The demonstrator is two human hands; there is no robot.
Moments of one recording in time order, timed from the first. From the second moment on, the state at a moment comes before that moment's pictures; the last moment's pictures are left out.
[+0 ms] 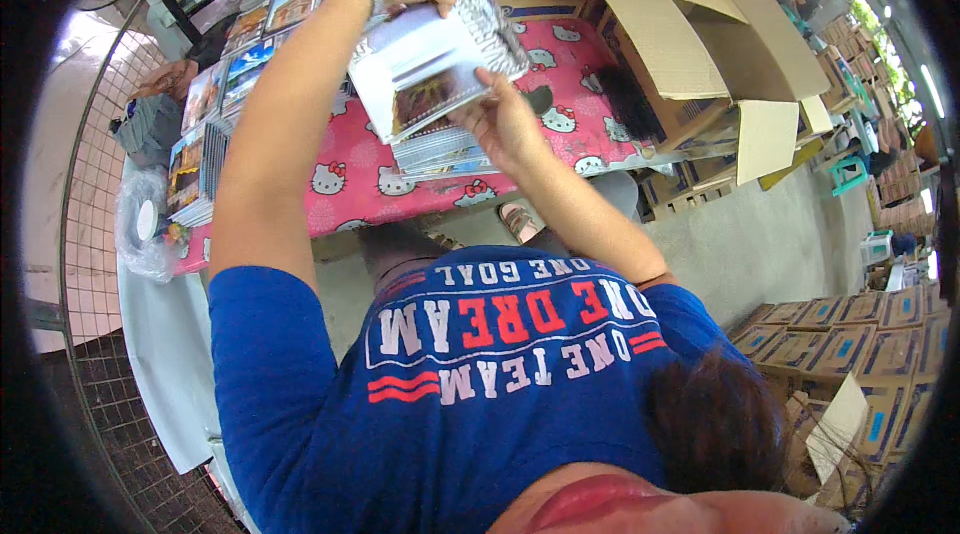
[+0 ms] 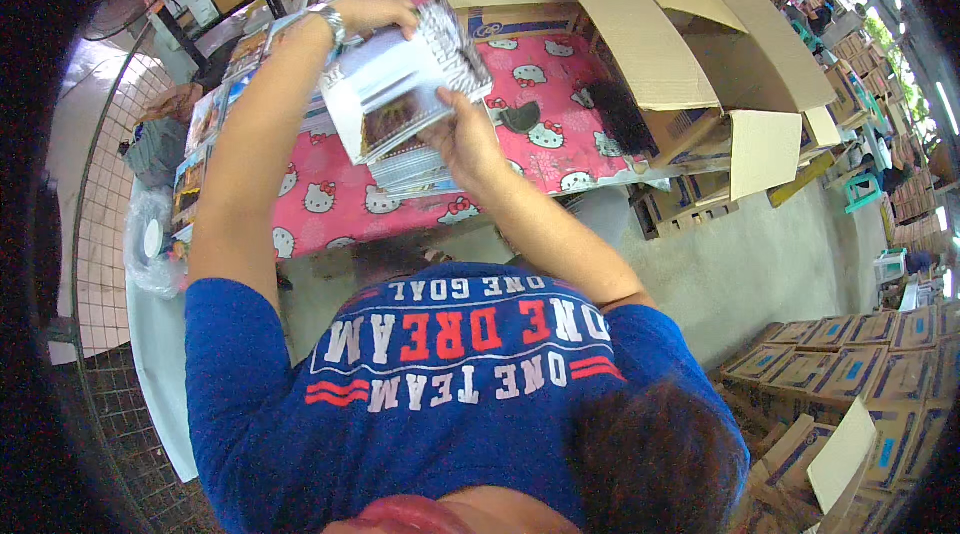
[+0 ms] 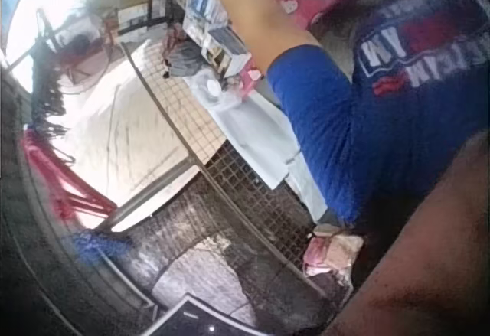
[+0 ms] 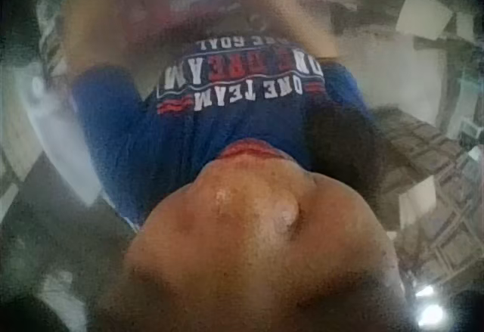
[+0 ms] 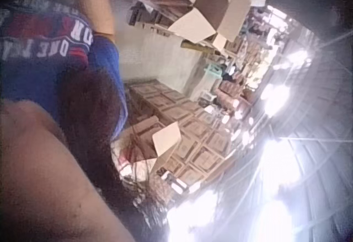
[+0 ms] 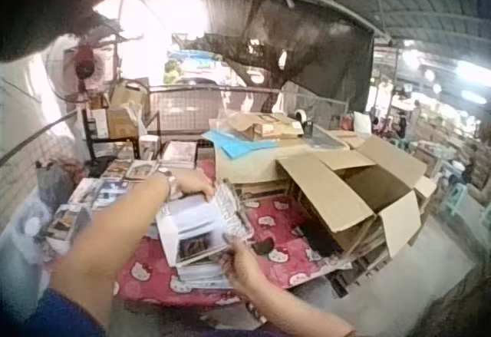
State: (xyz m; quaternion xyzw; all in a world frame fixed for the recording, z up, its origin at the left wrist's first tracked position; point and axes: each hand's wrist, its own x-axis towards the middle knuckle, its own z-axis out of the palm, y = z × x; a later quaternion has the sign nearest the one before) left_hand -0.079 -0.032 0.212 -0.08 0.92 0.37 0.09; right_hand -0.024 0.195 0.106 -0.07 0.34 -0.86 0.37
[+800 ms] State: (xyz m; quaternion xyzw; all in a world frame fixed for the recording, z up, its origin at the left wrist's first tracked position) left_hand 0.017 0.060 0.149 0.06 0.99 0.08 -0.03; right_hand -0.266 0.111 -0.050 -0.46 0.76 -0.46 0.05
